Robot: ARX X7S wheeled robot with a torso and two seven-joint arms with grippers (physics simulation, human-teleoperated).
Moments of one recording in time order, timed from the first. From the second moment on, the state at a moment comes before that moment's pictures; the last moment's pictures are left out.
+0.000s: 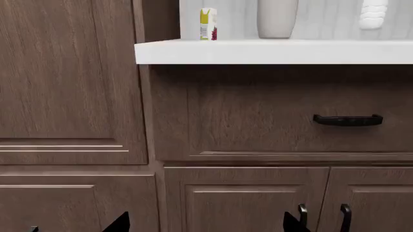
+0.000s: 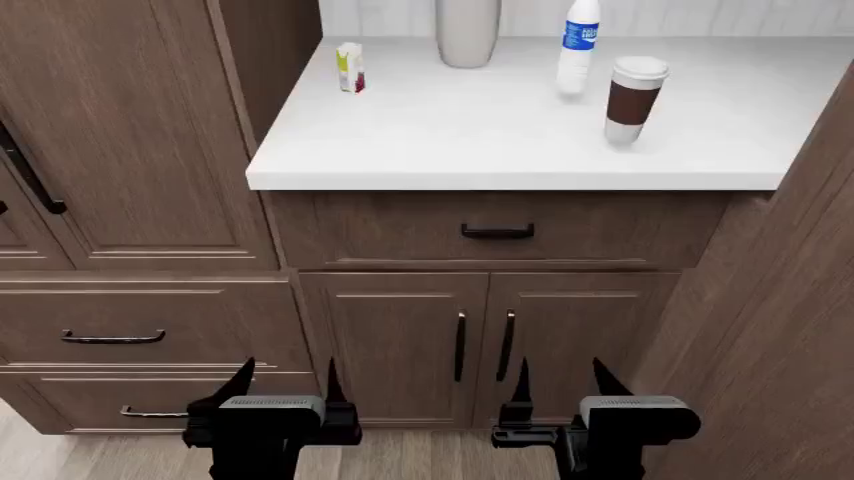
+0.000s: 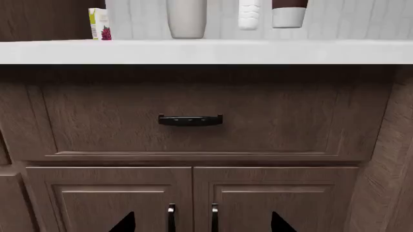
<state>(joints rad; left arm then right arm) 0.00 0.00 0.00 0.00 0.00 0.00 0.00 0.00 0.00 0.00 0.00 0.00 0.00 0.00</state>
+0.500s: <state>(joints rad) -0.12 -0.08 0.07 0.27 -0.01 -0.43 -0.07 0.03 0.08 -0.02 -0.35 0.07 0.39 0.08</state>
